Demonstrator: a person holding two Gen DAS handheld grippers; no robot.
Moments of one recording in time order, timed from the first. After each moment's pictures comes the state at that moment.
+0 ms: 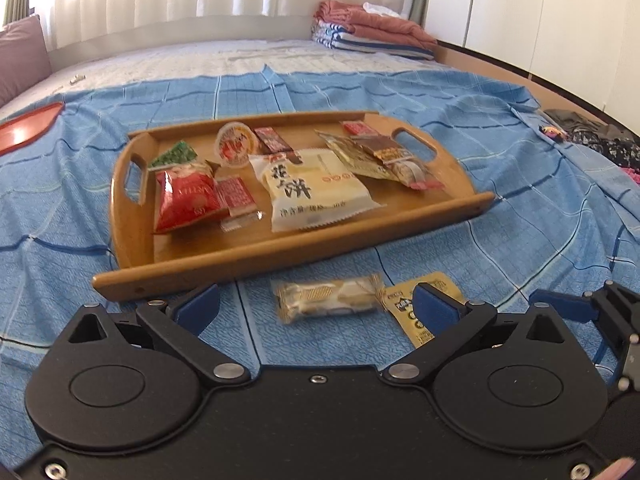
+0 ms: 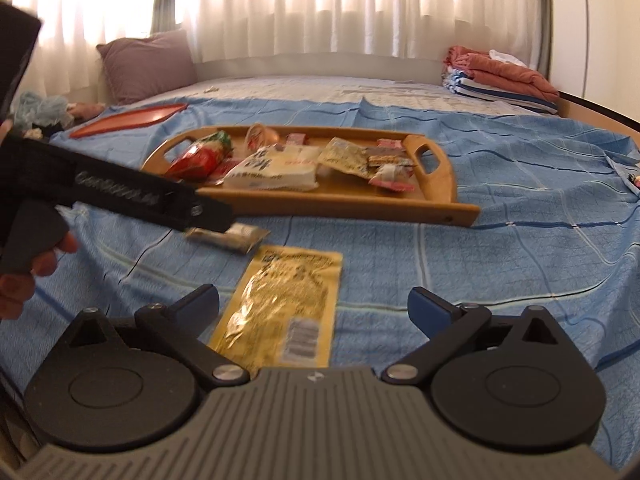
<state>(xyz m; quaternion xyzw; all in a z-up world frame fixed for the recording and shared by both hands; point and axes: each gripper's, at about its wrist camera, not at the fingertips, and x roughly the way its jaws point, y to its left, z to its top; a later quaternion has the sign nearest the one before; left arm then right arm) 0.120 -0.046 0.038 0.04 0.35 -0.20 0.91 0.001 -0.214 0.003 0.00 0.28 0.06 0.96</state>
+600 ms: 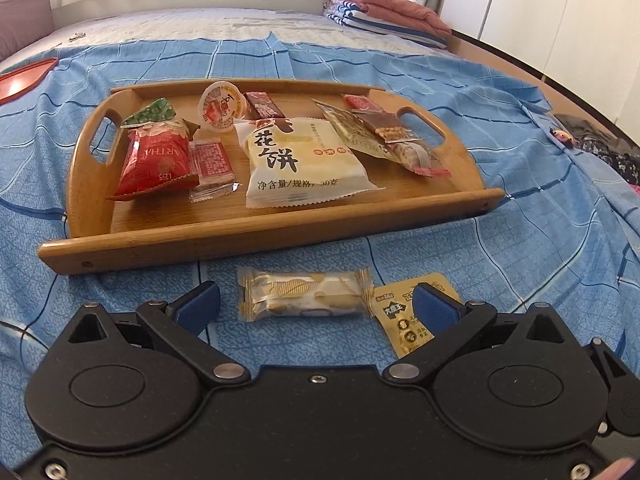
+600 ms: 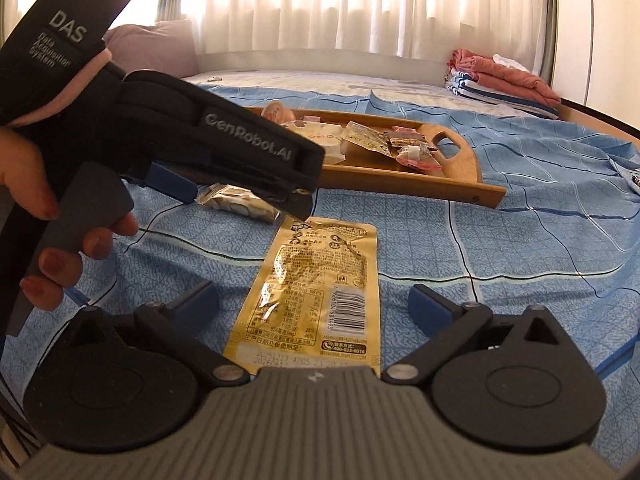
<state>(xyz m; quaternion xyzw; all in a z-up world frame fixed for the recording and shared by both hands) 0.144 -0.064 0.015 -0.01 0.39 -0.20 0.90 -0.007 -0.185 -0.021 -0.02 0.27 0.04 0.96</state>
